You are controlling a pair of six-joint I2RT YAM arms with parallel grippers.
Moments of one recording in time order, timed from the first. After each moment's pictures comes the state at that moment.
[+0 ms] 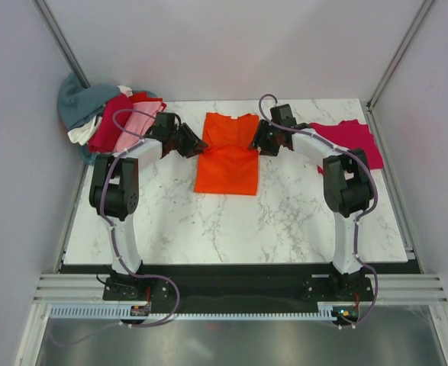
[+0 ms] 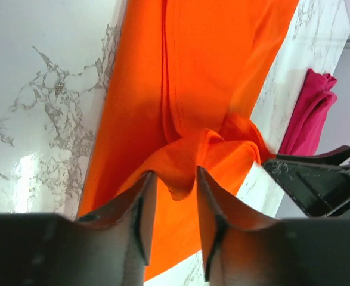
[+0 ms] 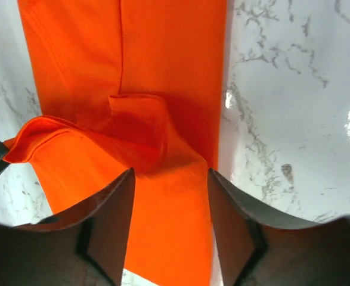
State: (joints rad) left arm -0.19 2.02 1.40 -0.12 0.38 -0.86; right arm 0.33 2.11 1.61 -0.36 -0.20 0.65
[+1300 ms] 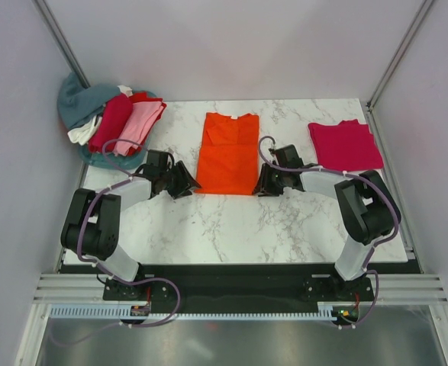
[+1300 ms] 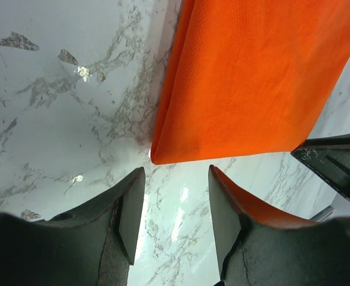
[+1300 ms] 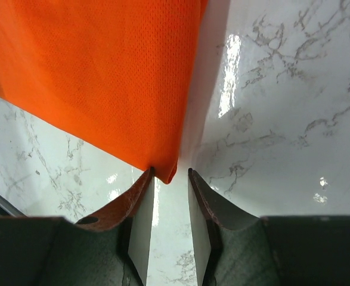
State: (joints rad) left arm -0.22 1.61 0.80 -0.08 0.34 -0.71; right arm 0.40 1.78 0.97 -0.14 -0.34 0.57
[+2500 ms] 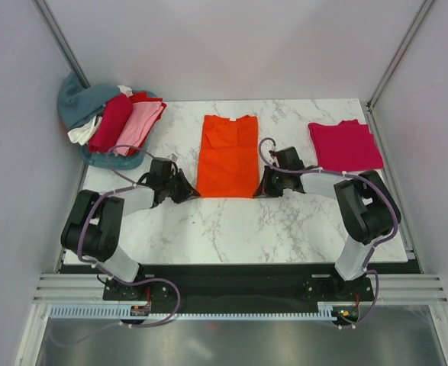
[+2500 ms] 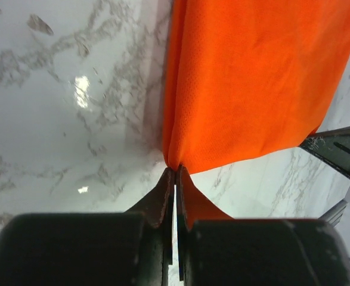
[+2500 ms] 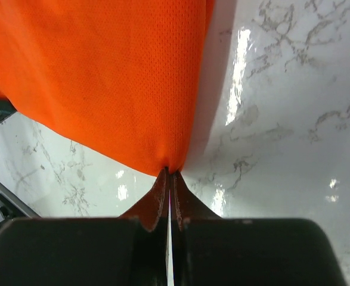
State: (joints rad) left arm -0.26 1.62 0.71 0.07 0.33 -0.71; right arm 0.40 1.80 0.95 -0.09 -0.38 0.60
